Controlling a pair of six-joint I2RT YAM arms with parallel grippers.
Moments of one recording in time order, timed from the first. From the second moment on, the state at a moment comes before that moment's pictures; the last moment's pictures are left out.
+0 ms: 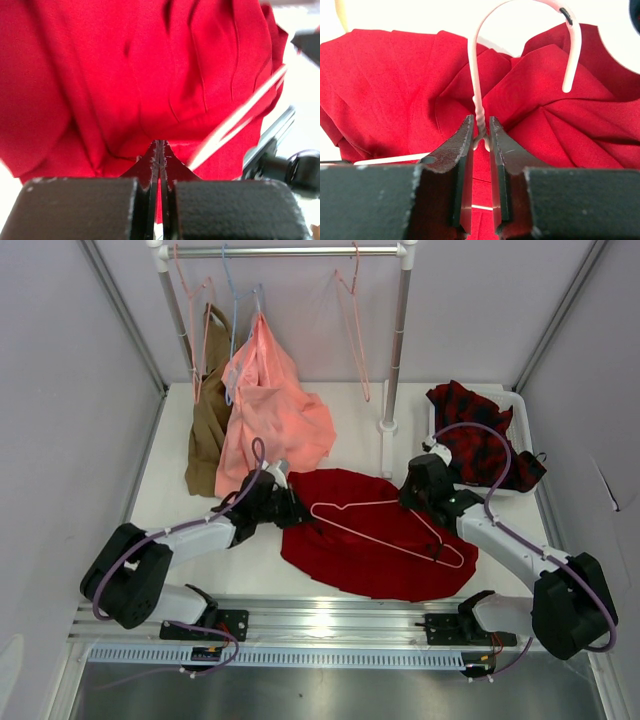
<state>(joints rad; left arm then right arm) -0.55 1.36 0.55 0.17 0.32 -0.77 0.50 1.24 0.77 -0.28 0.23 0.66</state>
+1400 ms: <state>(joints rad) -0.50 1.31 0.53 0.17 0.32 -0.81 0.56 1.22 0.72 -0.27 0.38 0.65</state>
